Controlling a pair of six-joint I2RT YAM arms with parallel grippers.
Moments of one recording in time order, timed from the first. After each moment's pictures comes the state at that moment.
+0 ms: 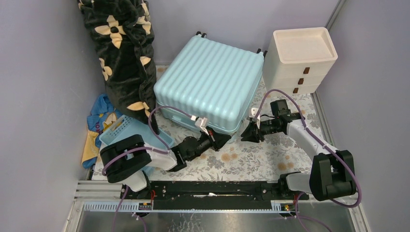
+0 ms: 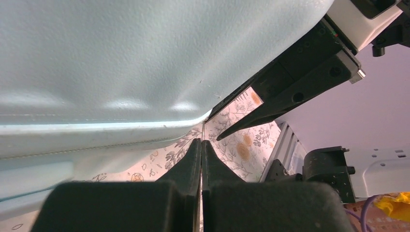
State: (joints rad) left arm -1.05 1.60 0.41 1.18 -0.17 -0.76; right arm 0.18 1.29 0.76 -0.68 -1.12 -1.06
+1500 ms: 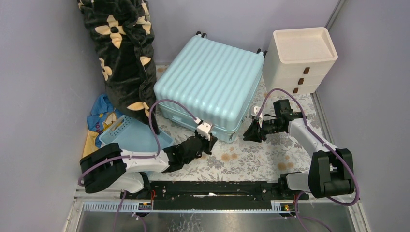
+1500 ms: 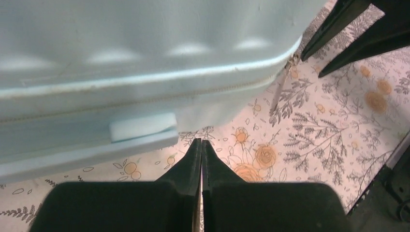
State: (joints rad) left arm -1.10 1.36 0.47 0.56 -0.37 -0.36; right arm 0.12 1.31 0.77 -0.71 -1.12 -1.08
